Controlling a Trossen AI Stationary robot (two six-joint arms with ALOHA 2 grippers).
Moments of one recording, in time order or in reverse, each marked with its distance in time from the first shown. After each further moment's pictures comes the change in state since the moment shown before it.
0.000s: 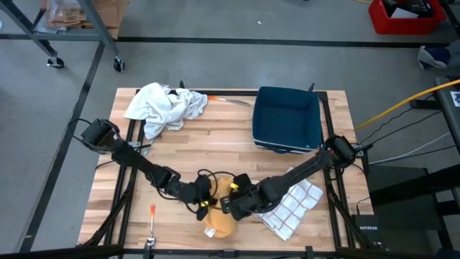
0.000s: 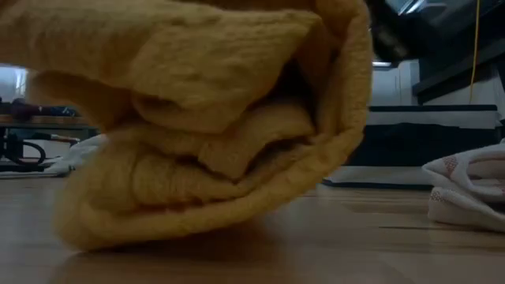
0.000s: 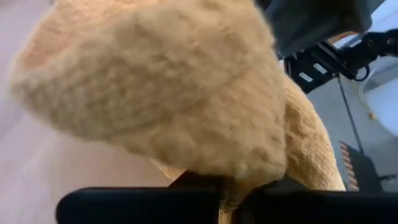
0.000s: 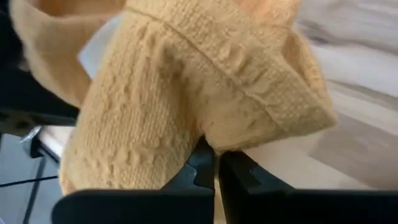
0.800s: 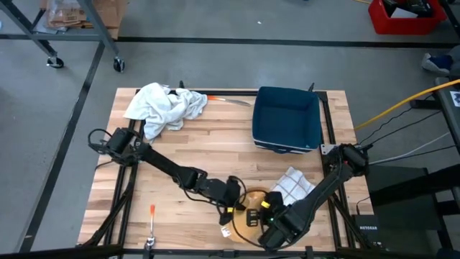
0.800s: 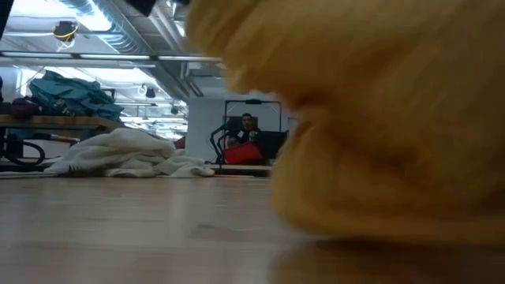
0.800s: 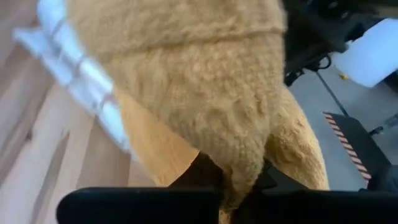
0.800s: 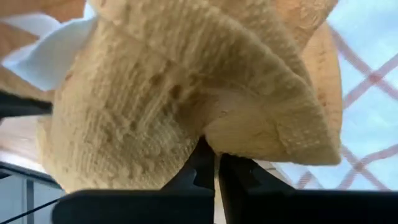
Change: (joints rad) left arm 0.134 0.270 0.401 -0.007 0.252 0.361; right arm 0.244 -0.021 0.090 -0.412 0.046 0.614
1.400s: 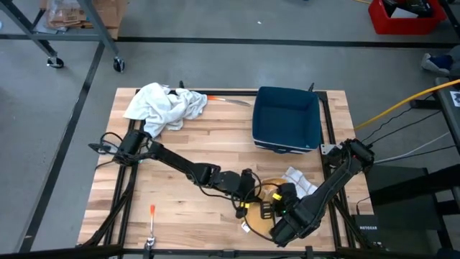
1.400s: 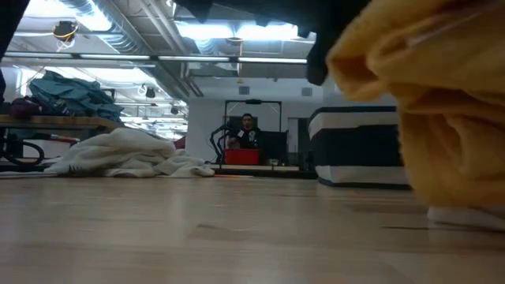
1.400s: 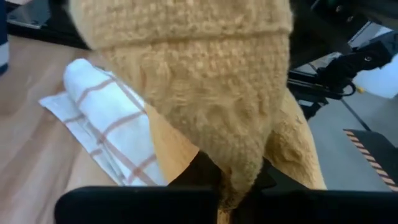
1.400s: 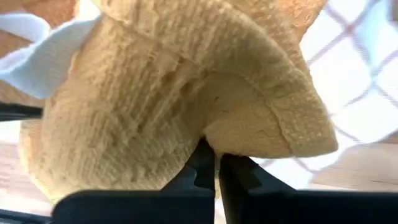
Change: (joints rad) left arm 0.079 0.127 0.193 0.005 0.010 0.115; right arm 0.017 -0.082 0.000 -0.292 -0.108 -0.004
